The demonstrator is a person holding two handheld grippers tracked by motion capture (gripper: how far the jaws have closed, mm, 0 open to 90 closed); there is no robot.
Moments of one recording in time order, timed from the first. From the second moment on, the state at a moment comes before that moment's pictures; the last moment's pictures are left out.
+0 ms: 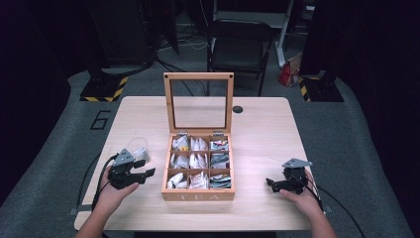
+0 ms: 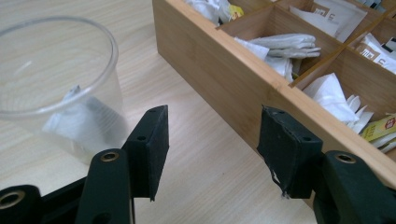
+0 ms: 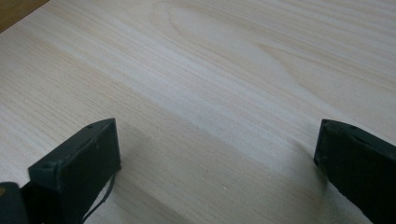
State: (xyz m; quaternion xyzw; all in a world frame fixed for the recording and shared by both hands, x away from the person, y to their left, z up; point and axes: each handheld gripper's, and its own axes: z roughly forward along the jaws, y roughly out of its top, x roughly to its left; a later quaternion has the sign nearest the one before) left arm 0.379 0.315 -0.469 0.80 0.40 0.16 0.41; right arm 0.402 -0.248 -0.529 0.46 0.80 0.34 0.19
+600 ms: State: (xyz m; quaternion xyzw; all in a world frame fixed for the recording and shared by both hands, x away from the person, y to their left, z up) left arm 0.381 0.321 -0.498 0.81 0.41 0.15 0.39; right arm 0.402 -0.248 -0.529 0.46 0.80 0.34 0.19
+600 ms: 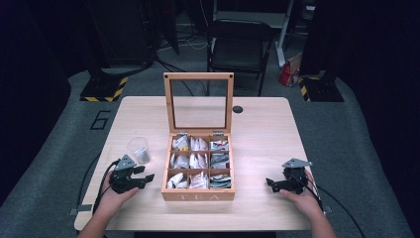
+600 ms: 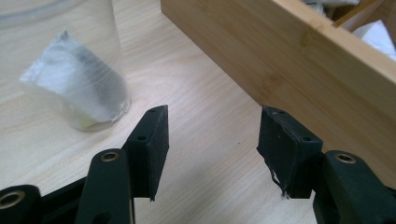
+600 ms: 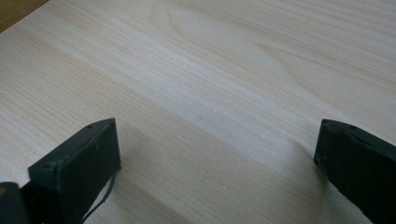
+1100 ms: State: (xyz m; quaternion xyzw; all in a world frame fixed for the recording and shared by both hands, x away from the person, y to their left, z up) left arm 0.384 0.324 -0.507 0.82 0.41 0.14 0.38; right arm 0.402 -0.248 -0.529 0.46 0.80 0.34 0.19
